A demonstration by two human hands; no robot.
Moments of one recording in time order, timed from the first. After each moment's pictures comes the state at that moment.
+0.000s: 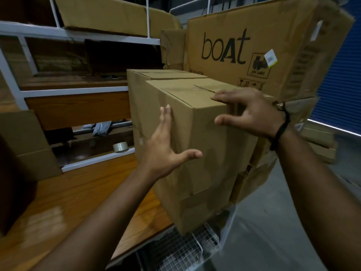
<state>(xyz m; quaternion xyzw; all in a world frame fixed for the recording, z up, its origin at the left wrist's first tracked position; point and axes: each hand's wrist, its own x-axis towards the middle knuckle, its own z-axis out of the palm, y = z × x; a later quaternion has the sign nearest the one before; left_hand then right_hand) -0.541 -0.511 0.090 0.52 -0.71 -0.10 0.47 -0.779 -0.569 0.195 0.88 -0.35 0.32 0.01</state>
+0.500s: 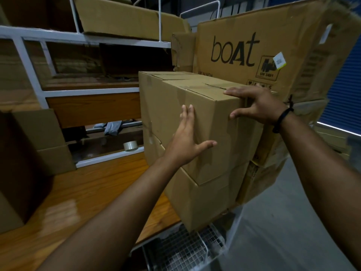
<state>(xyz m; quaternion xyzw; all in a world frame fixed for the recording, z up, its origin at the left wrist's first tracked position) -0.568 -0.531 0.099 0.56 -0.71 -0.09 0.41 -0.787 -0.610 0.205 0.88 -0.39 0.27 -0.01</state>
